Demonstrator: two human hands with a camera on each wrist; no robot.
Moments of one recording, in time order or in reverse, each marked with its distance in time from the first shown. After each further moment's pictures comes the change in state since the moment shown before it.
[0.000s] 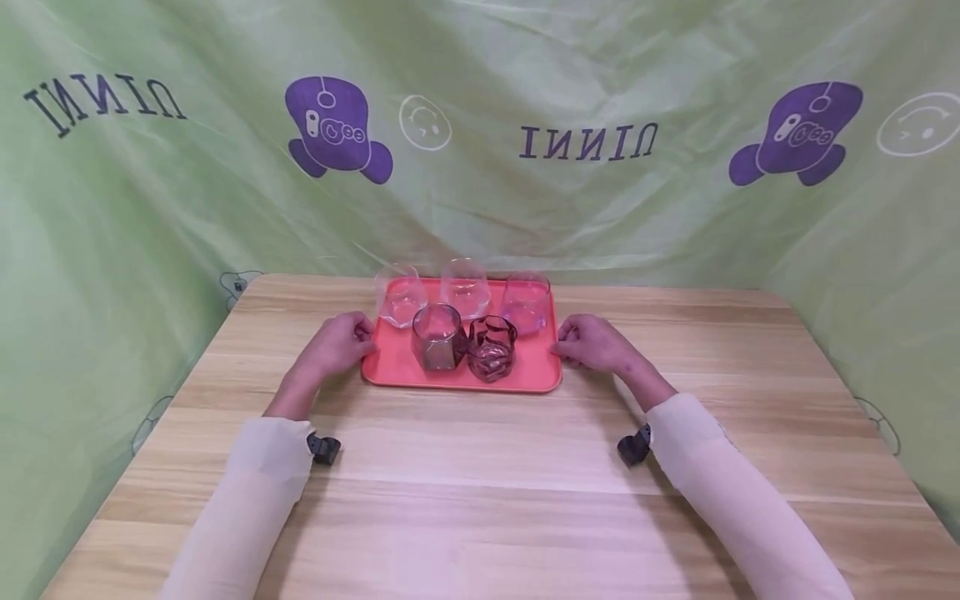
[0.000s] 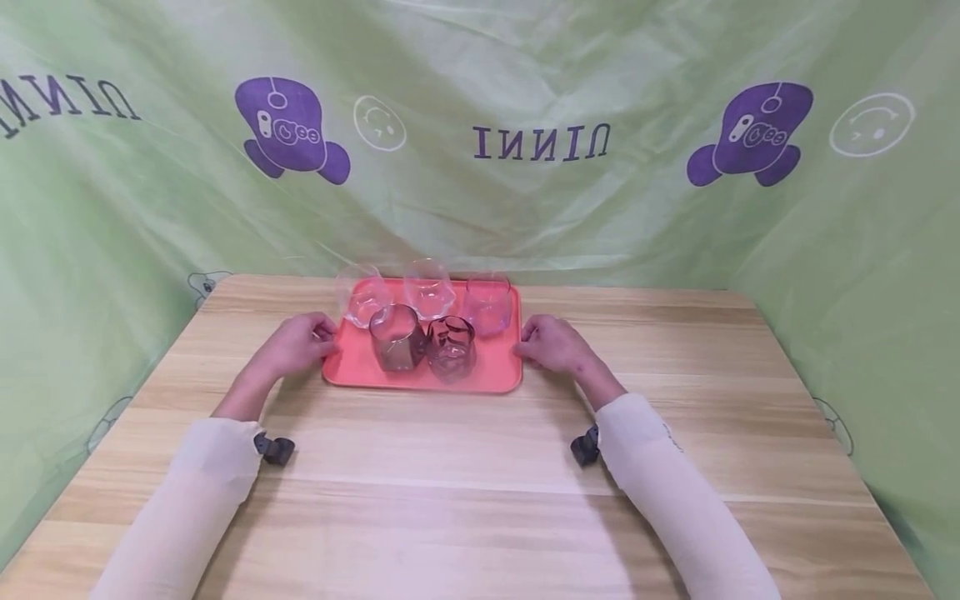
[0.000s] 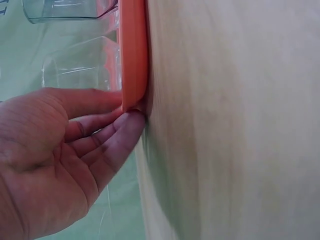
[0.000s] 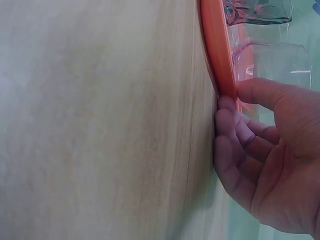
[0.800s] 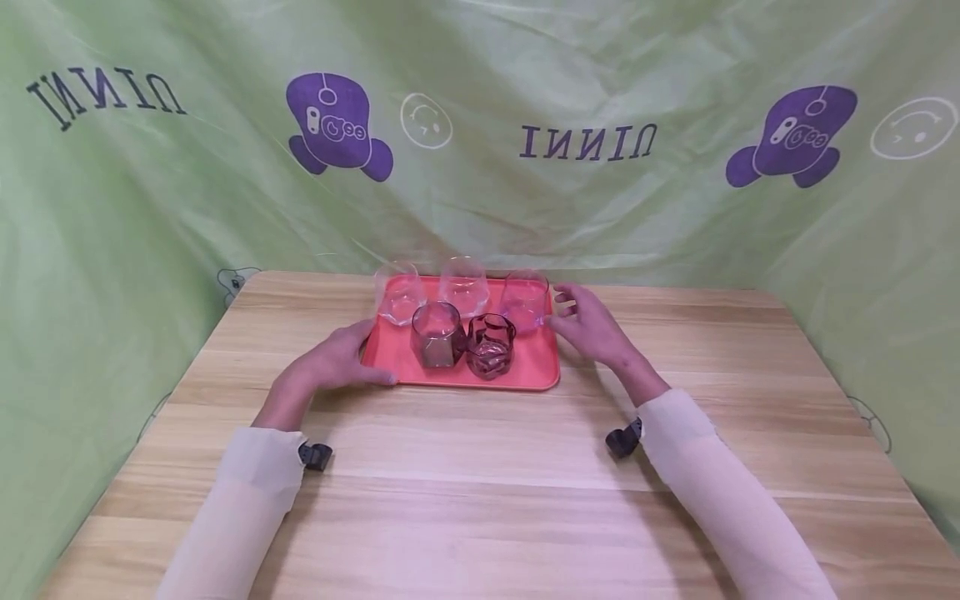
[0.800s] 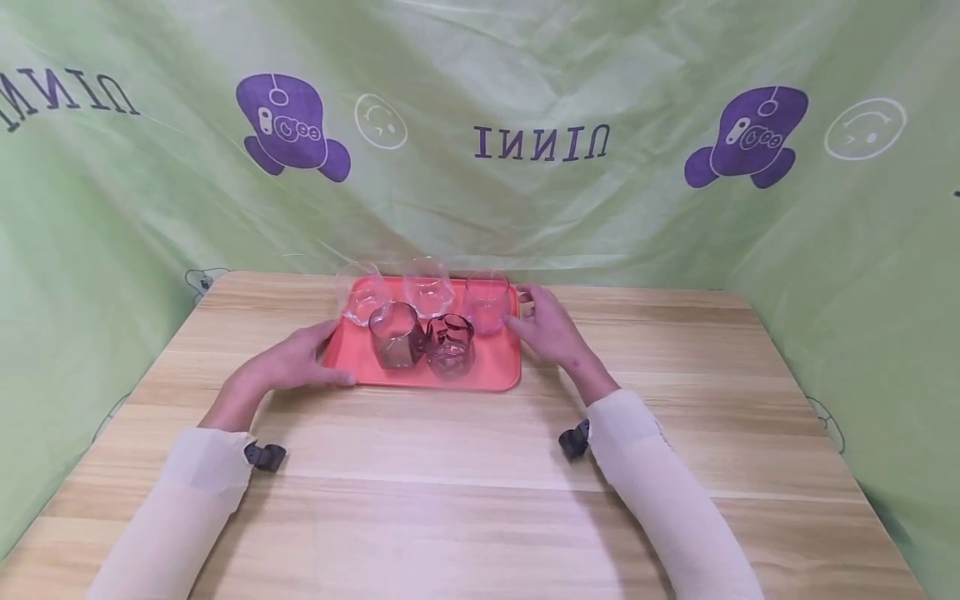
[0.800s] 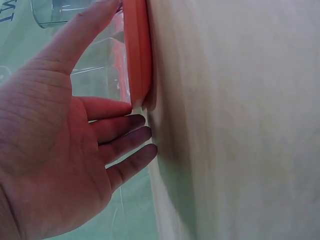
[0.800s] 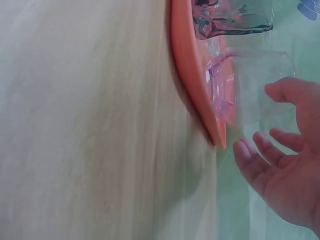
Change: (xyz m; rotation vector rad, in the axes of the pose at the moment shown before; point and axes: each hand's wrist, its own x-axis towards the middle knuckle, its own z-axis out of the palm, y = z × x) left_hand -0.017 -0.003 0.005 -0.046 -0.154 0.181; right_hand 0.009 -0.014 -0.003 0.134 0.207 -0.134
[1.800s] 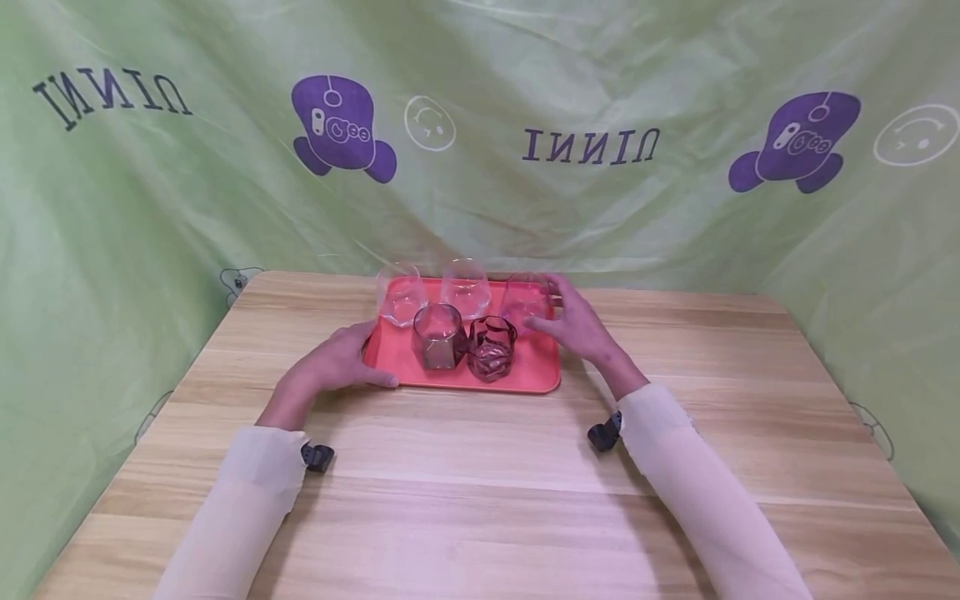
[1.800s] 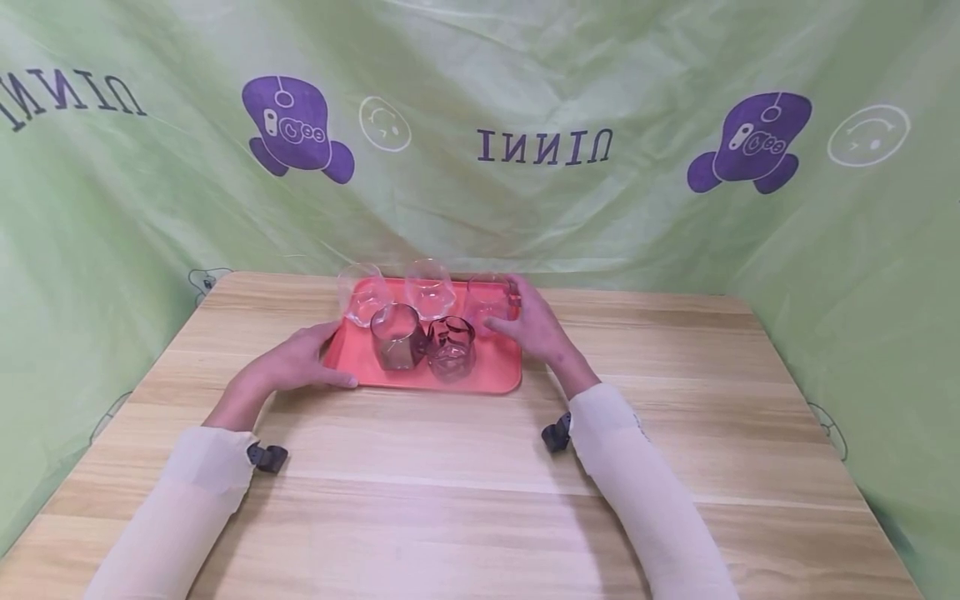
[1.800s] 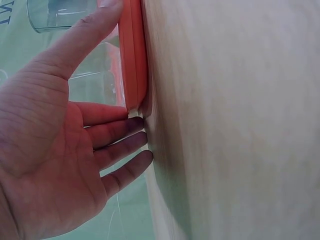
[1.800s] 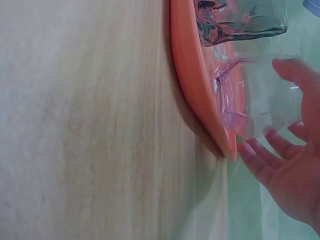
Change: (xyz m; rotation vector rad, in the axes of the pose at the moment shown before) left_hand -0.002 0.002 0.002 -0.009 0.020 -0.013; right_hand 0.016 -0.005 0.018 0.069 -0.010 -0.001
